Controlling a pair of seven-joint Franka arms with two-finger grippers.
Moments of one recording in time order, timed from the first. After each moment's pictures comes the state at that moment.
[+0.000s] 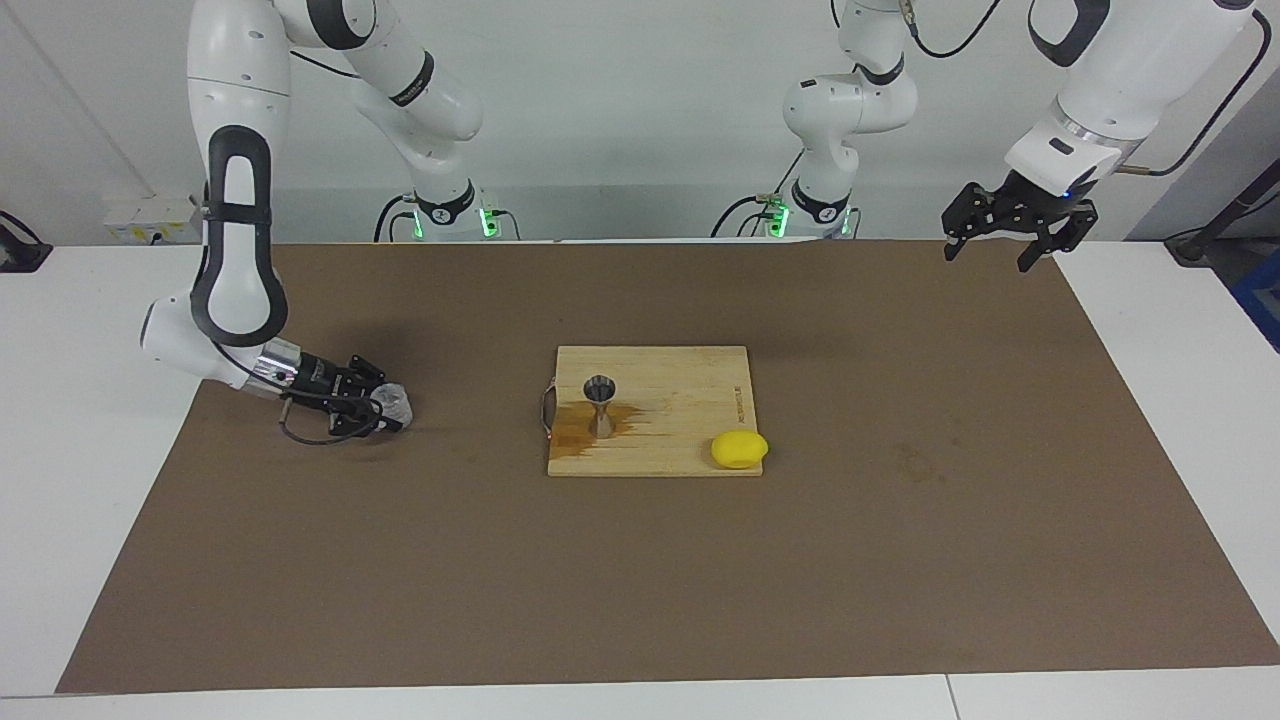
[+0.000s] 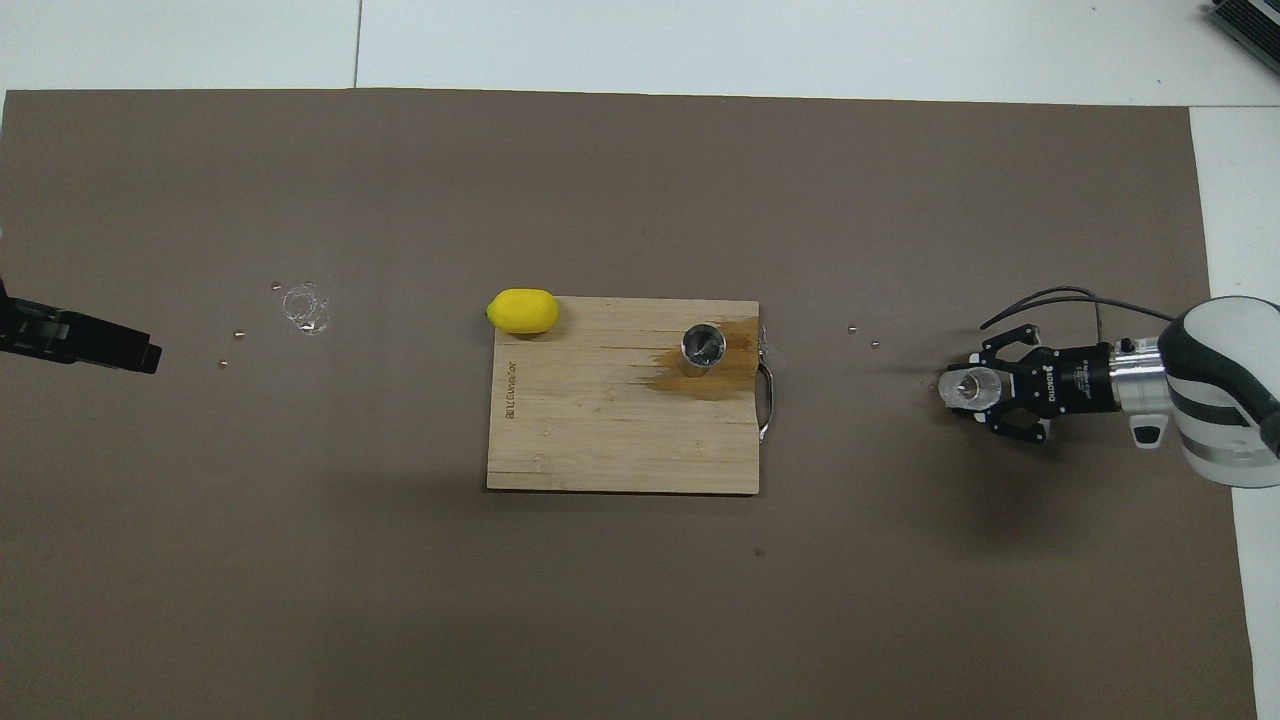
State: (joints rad) left arm 0.03 -0.05 -0.07 -1.62 -0.05 1.53 0.20; right arm -0.39 0.36 0.09 -2.08 0.83 2.00 0.66
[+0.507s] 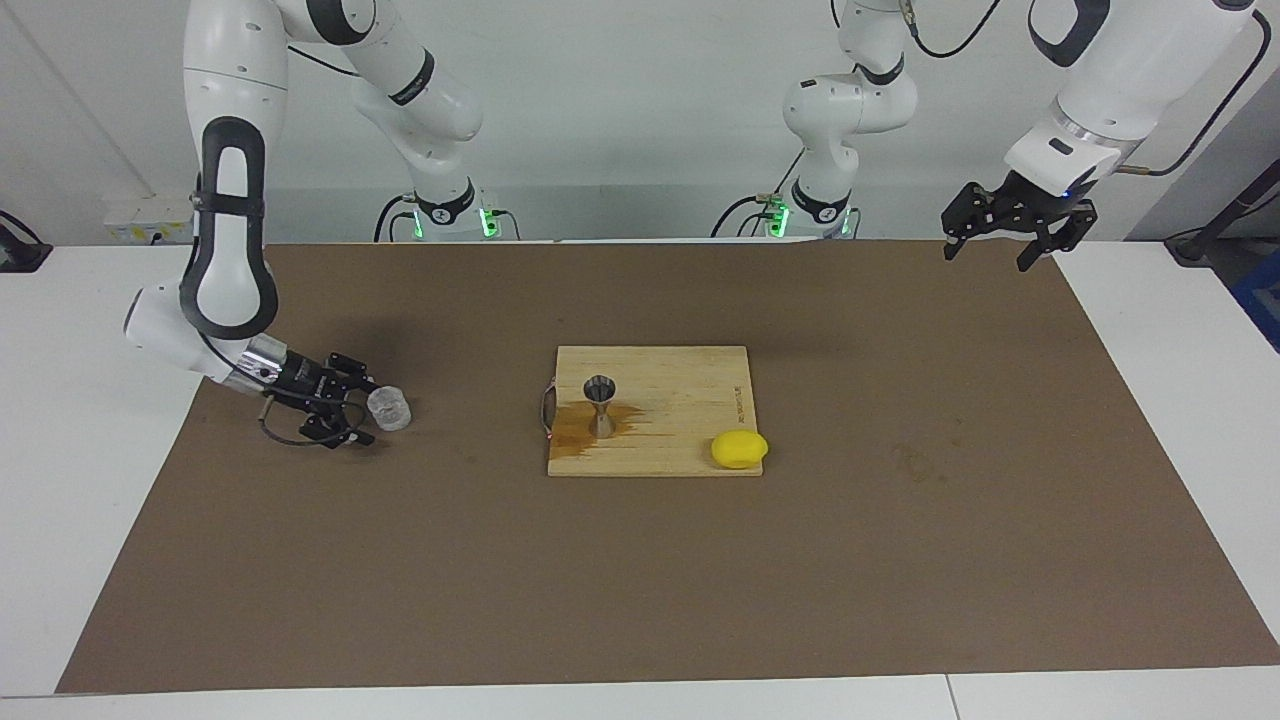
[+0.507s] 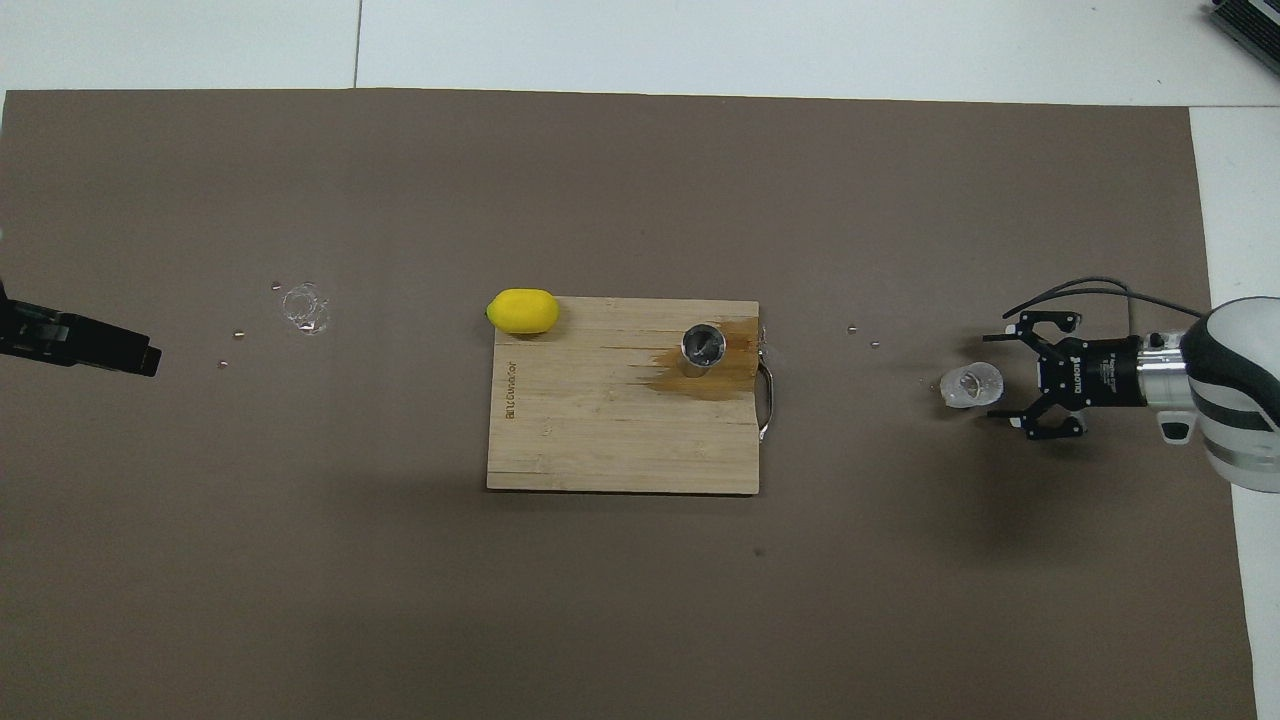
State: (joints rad) left arm 0.03 -0.05 -0.06 -1.62 -0.05 1.52 0.20; right arm -0.40 0.31 0.08 -2.08 0.77 2.07 0.66
